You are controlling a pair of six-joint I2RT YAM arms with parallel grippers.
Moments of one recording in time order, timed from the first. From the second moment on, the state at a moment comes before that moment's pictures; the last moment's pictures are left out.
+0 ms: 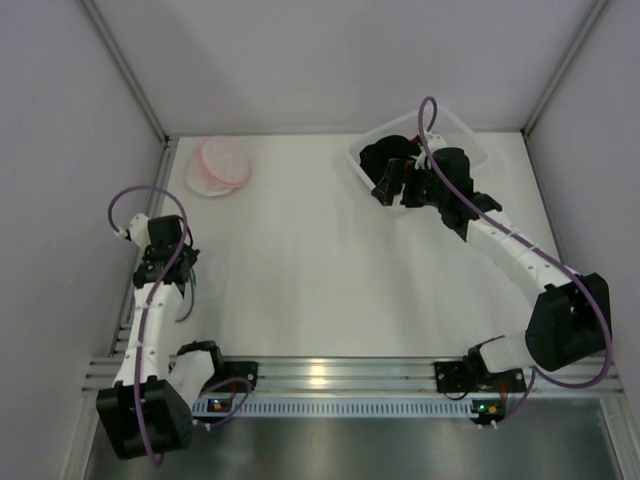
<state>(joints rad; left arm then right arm) 0.17 0.93 0.69 -0.55 -0.36 -0.70 0.36 1.40 1.08 -0.16 -0.22 0.36</state>
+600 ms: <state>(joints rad) -0.75 1.25 1.07 -0.48 -0.28 -0.55 0.12 1.33 0.97 -0.13 -0.12 0.47</state>
